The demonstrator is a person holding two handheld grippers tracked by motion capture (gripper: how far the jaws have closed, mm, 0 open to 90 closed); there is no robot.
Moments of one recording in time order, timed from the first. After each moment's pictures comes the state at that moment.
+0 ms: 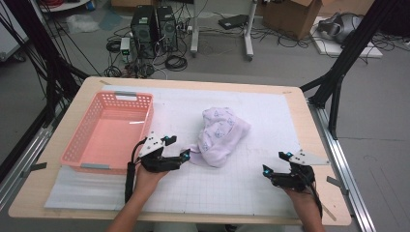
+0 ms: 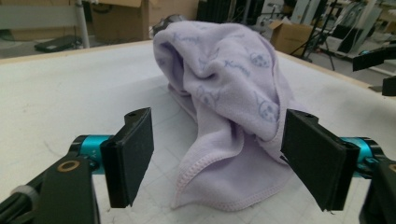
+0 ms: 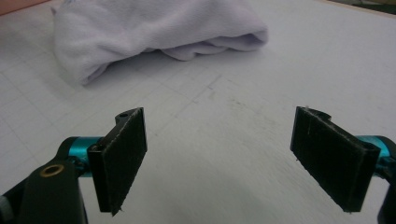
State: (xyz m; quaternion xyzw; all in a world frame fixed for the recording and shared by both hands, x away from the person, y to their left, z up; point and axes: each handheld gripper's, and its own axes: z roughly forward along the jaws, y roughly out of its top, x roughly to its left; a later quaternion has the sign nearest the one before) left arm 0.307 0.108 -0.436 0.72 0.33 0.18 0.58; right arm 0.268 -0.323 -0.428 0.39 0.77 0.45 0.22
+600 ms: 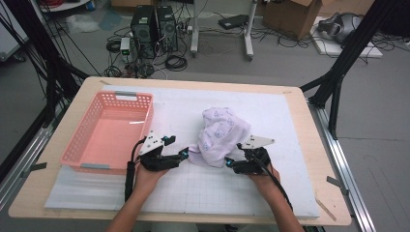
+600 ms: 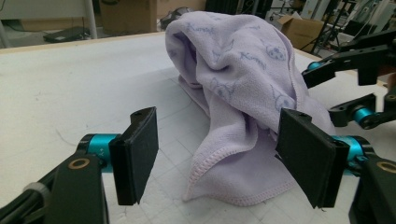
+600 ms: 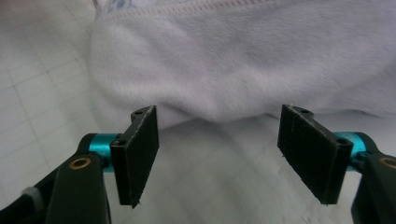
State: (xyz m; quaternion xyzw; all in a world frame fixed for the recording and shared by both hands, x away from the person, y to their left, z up) left arm 0.312 0.111 -0.439 0.72 0.35 0.18 0.57; right arm 0.323 -0.221 -0.436 0.32 0.84 0.41 0.17
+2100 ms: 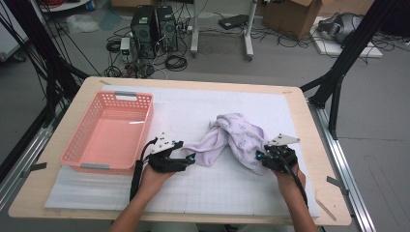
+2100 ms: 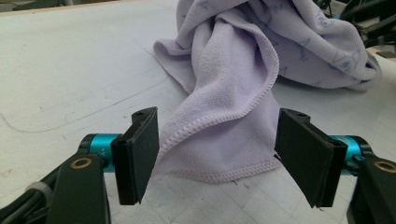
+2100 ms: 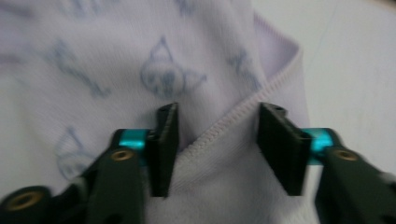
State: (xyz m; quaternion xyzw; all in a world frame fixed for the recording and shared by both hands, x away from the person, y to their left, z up) left arm 0.315 0.091 -0.446 0.76 0.34 0.15 0.54; right arm 0.316 -0.296 -0.429 0.42 0.82 0.30 0.23
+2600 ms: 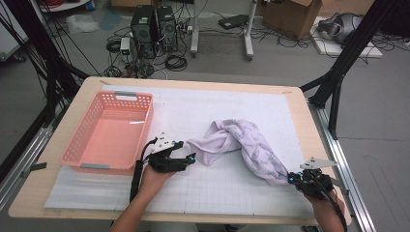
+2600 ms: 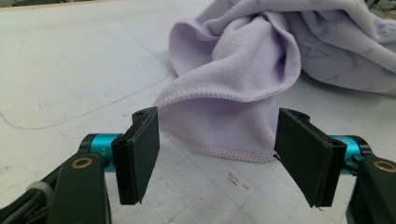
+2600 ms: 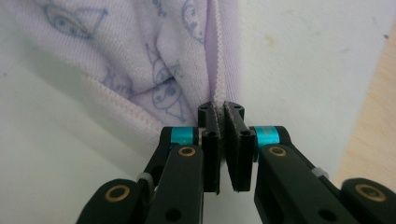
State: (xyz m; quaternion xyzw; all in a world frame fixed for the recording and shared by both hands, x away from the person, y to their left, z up) left arm 0.315 0.090 -0.446 0.75 0.35 0.15 0.54; right arm 0.244 -0.372 -0.423 0.46 0.82 0.28 0.19
